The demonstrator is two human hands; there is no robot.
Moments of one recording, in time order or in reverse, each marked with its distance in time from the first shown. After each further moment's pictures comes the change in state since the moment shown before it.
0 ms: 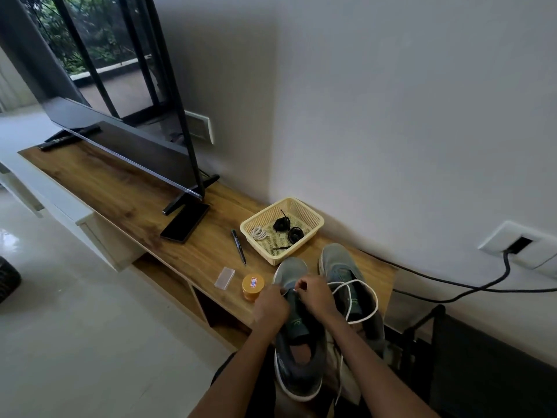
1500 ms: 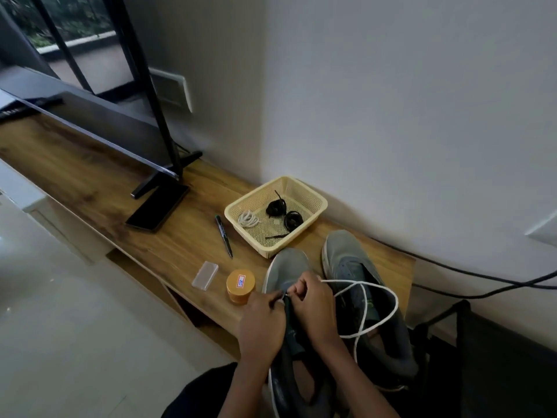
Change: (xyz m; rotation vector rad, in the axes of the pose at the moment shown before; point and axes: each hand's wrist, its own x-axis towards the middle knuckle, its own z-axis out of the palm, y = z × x) left_hand 0.010 -0.034 0.034 -0.280 0.120 0.064; right_hand -0.002 0.006 0.036 0.115 0.280 0.033
